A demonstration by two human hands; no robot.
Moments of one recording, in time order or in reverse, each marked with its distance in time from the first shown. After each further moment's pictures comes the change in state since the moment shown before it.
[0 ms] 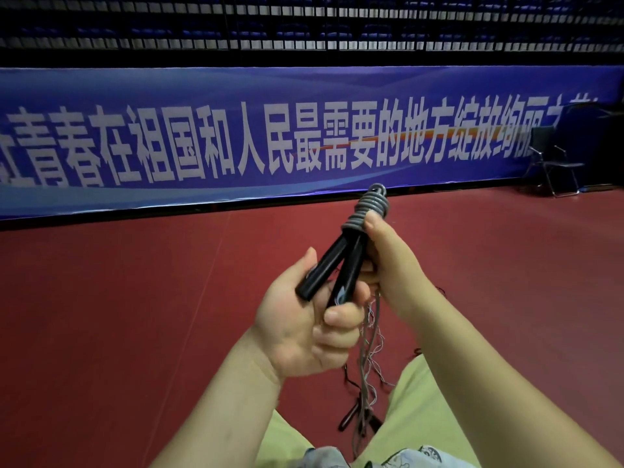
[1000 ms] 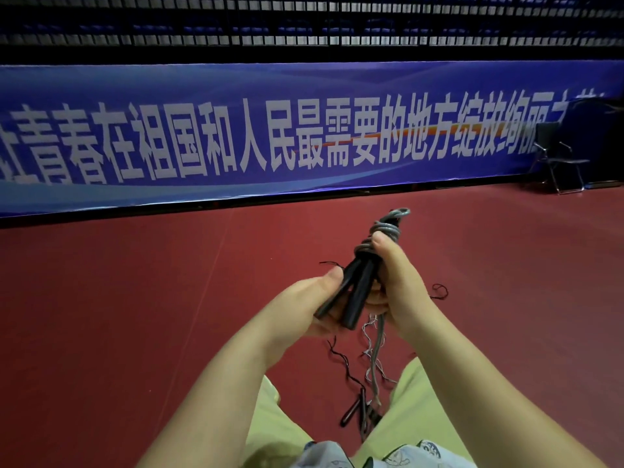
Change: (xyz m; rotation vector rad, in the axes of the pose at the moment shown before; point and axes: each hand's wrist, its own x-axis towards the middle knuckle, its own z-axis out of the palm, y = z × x) left_hand 0.000 -0.004 0.009 0.876 0.799 0.157; right_hand -0.013 0.026 -0.006 0.135 0.123 0.192
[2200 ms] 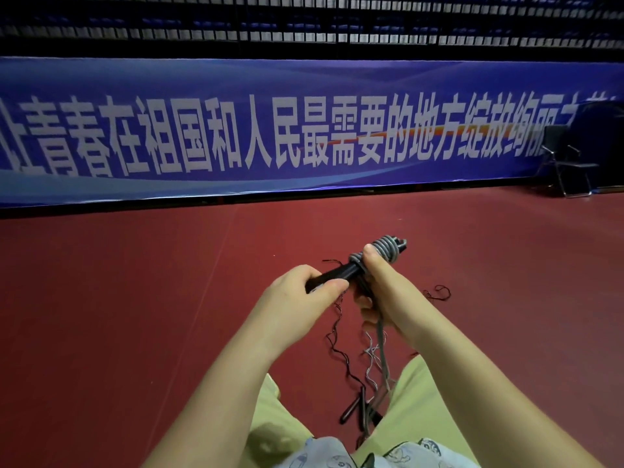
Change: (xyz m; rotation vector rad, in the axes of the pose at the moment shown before) left_hand 0.000 -0.005 -0.010 0.613 0.376 0.059; right_hand -0.001 0.011 0.000 -0.288 -0.111 0.143
